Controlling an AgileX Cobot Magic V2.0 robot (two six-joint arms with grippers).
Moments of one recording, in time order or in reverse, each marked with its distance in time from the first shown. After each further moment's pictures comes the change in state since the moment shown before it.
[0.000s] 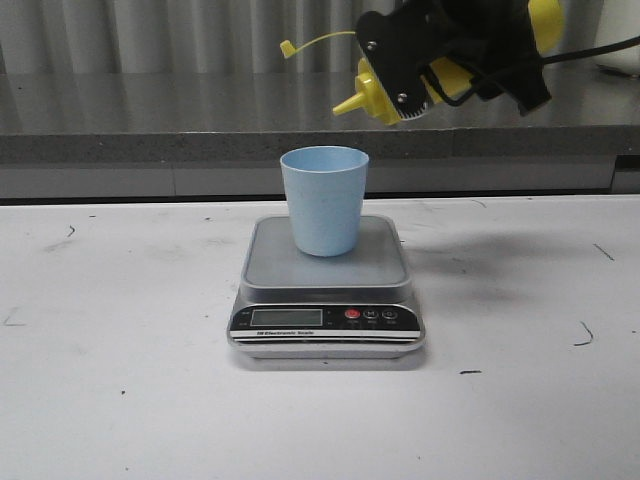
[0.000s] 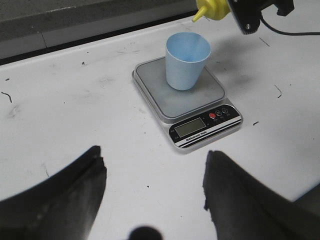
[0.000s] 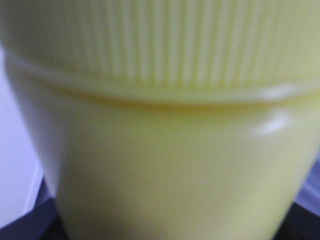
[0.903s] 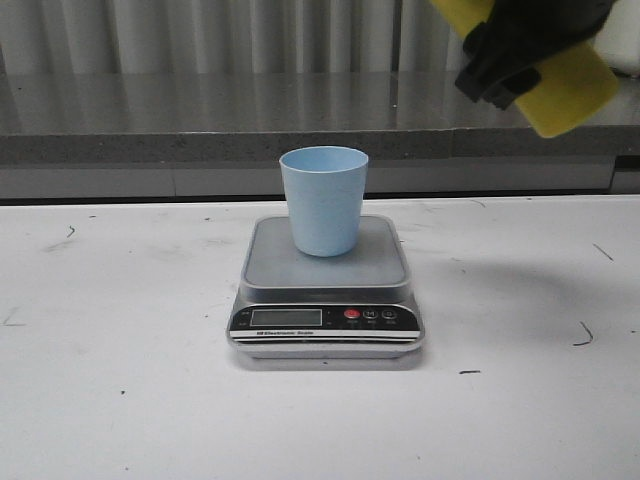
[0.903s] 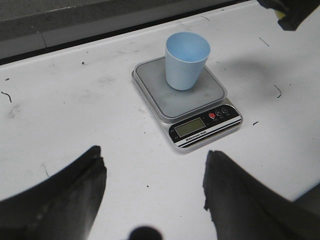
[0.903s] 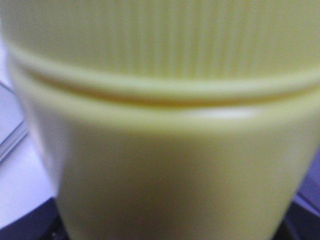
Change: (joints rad) left arm 0.000 0.000 0.000 0.000 0.000 0.000; right arm -0.081 -0.313 0.323 0.196 -0.281 1.113
